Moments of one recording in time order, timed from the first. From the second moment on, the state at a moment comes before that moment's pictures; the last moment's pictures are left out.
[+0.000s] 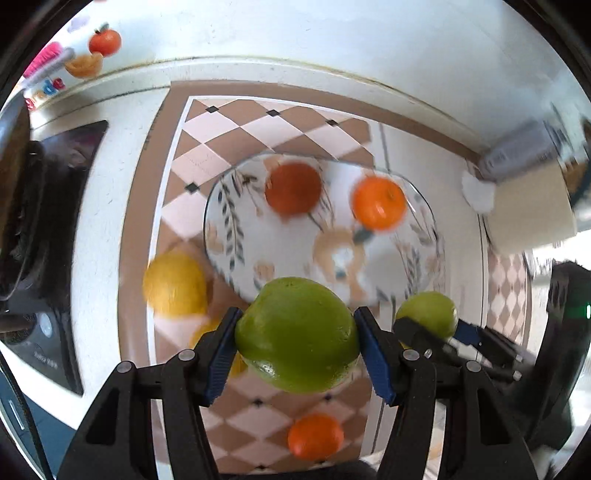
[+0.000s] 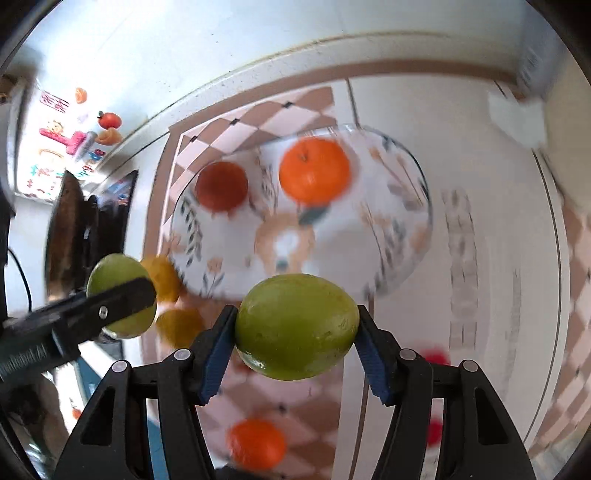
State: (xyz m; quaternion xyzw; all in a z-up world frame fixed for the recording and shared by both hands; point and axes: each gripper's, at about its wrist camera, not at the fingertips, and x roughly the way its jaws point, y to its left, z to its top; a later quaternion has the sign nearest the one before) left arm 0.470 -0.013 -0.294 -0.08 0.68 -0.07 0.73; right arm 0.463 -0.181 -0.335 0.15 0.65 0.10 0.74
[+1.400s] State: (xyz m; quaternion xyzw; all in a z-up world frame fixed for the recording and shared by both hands) left arm 0.485 -0.030 -0.300 0.01 0.66 -0.01 0.75; right arm 0.451 -0.218 -0.322 0.08 0.65 0.04 0.75
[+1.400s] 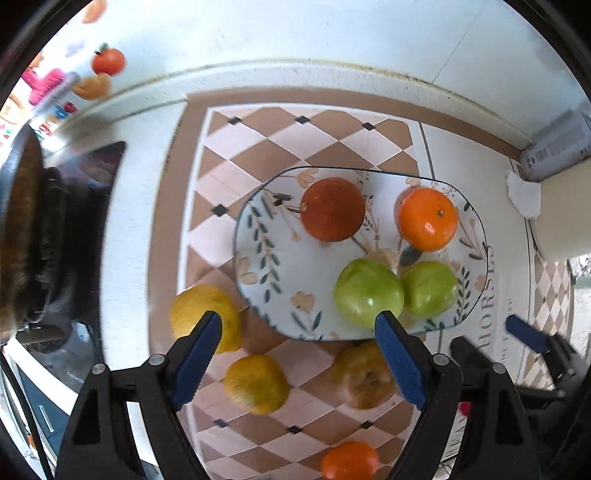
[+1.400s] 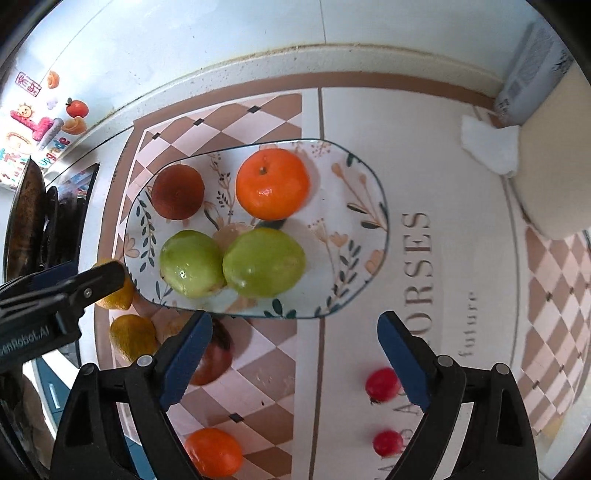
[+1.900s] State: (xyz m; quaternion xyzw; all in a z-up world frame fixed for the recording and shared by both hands) left arm 0.416 -0.019 -0.244 0.04 0.61 0.00 0.79; right arm 0.399 -0.203 -0.253 0.07 0.61 0.03 0.79
